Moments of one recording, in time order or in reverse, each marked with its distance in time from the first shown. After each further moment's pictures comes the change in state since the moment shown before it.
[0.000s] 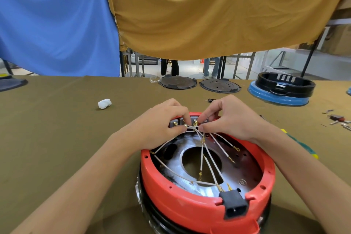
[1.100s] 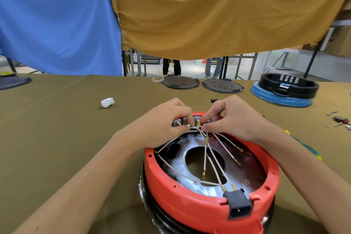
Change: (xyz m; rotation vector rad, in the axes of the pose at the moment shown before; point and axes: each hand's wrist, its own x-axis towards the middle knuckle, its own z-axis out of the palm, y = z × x) left_hand 0.001 -0.002 -0.001 -0.012 0.001 0.009; right_hand 0.001 0.000 0.000 0.003 -0.003 -0.013
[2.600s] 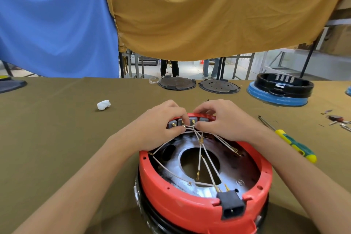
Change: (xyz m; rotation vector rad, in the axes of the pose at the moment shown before) left_hand -0.001 0.001 0.001 0.027 0.002 -0.019; right_hand 0.011 0.013 0.007 -0.244 -0.010 -0.034
